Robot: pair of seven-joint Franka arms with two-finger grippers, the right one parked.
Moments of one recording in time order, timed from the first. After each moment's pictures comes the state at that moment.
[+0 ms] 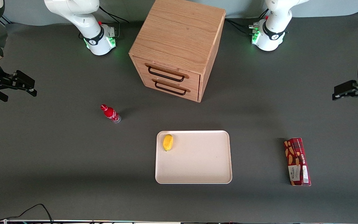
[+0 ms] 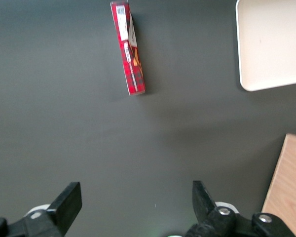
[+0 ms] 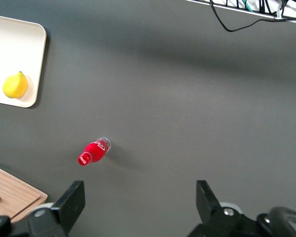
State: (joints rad) arm 0.36 0.29 -0.44 -1.22 0.12 1.40 0.10
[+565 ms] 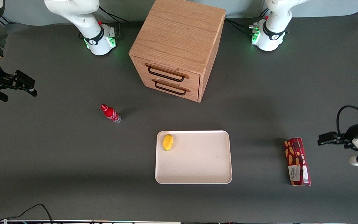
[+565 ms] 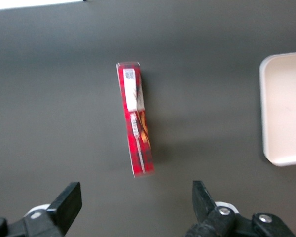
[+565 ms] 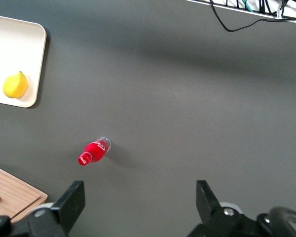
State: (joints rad) arm 0.35 0.57 -0.44 -1.25 0.20 1.82 0.05
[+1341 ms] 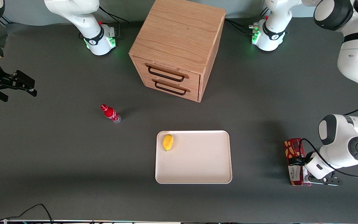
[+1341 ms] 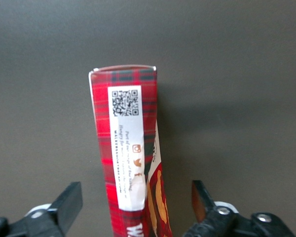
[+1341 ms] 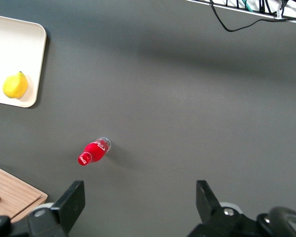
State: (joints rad) arm 0.32 0.86 -0.40 -1.34 0.36 2.19 -0.05
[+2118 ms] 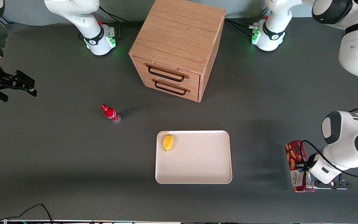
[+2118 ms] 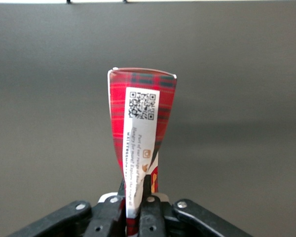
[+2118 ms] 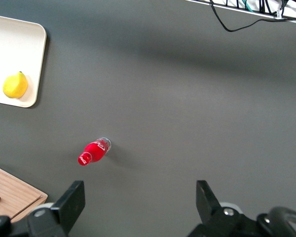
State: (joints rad) arm 0.29 0.78 -0.48 -1.24 0.36 2.04 -0.20
